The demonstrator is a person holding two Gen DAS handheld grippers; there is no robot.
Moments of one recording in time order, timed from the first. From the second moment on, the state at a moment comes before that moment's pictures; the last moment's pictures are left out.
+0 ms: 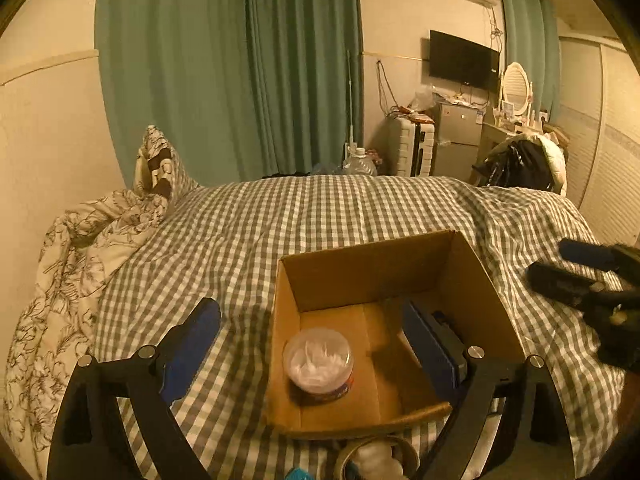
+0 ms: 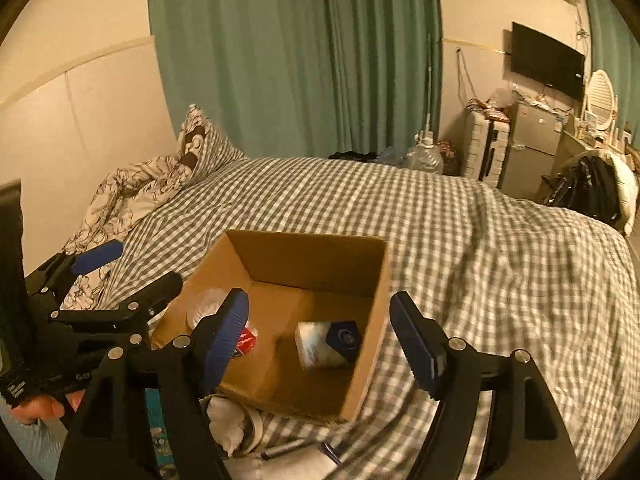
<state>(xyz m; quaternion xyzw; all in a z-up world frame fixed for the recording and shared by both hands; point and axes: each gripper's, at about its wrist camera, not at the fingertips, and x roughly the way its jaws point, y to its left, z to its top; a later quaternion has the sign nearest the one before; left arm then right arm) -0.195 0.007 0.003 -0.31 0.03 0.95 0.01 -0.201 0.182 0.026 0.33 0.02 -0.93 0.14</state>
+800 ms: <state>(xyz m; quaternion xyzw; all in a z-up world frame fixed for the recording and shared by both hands) -0.069 -0.014 -0.041 -0.34 0.00 0.94 -0.01 -0.063 0.172 0.013 0.34 0.10 -0.93 0.10</state>
